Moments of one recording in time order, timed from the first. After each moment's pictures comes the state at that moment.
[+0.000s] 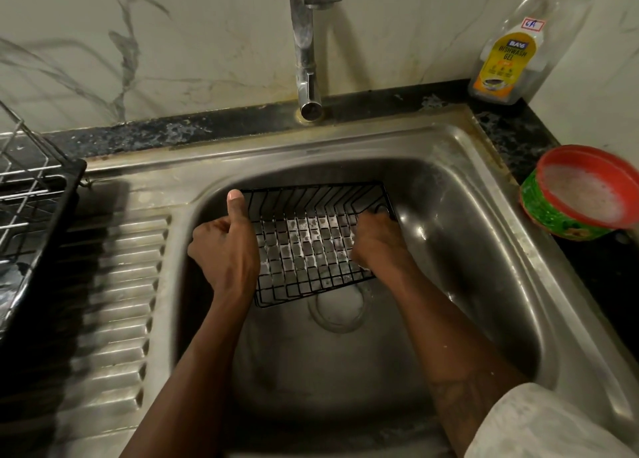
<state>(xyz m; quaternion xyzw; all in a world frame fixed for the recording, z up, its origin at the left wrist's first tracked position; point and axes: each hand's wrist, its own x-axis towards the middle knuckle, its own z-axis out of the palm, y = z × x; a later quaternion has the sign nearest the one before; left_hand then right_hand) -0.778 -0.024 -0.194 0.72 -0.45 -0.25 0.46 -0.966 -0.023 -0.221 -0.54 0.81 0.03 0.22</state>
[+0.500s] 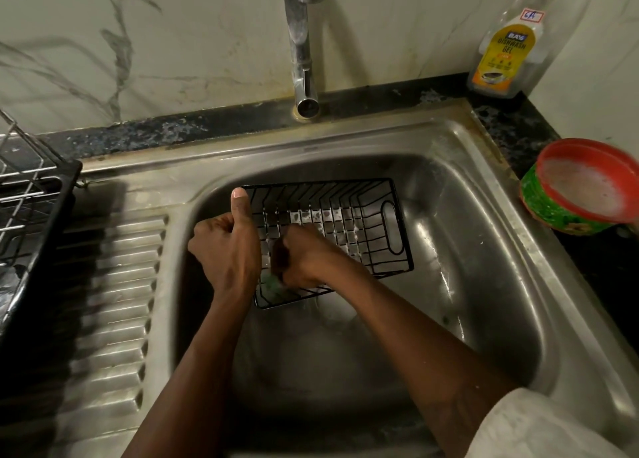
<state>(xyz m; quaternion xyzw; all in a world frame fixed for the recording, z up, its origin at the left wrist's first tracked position) -0.780 -0.022 -0.193 0.69 -0.48 -0.26 0.47 -0.892 -0.022 -0.208 -0.65 0.64 -0.05 0.40</state>
